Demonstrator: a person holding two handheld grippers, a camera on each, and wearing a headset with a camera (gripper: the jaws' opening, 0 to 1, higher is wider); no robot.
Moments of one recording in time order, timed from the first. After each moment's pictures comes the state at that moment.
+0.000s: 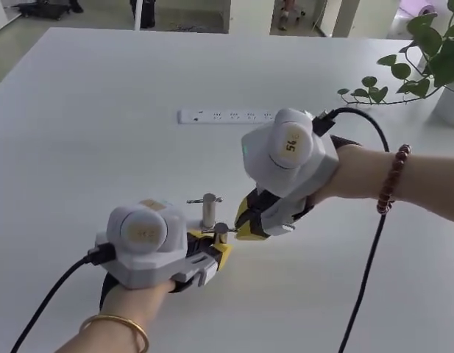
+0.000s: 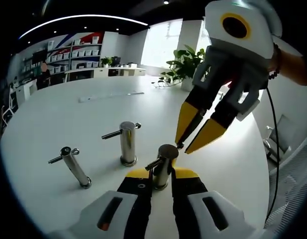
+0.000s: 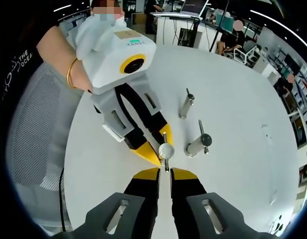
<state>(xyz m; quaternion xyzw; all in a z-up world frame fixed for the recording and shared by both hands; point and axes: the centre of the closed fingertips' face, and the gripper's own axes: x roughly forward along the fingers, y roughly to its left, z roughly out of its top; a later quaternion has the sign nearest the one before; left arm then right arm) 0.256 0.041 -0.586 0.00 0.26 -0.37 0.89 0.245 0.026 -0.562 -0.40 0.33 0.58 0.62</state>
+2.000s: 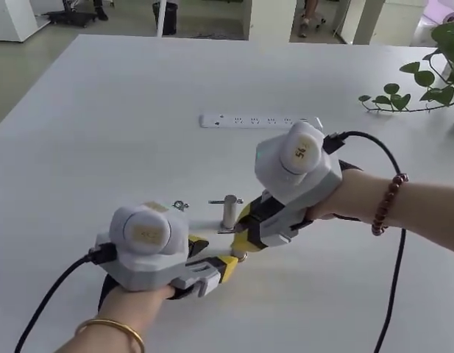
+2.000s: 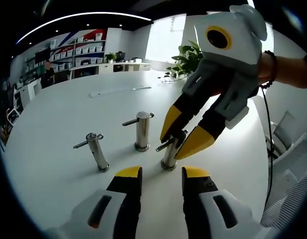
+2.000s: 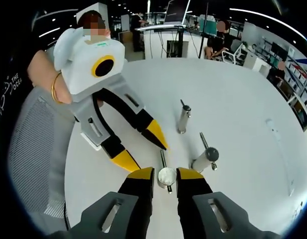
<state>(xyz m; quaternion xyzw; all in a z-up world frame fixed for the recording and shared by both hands) 0.241 0.073 -0.585 0.02 0.29 -0.35 0.89 0.248 0.061 -0.572 -0.30 0.33 0.58 0.68</state>
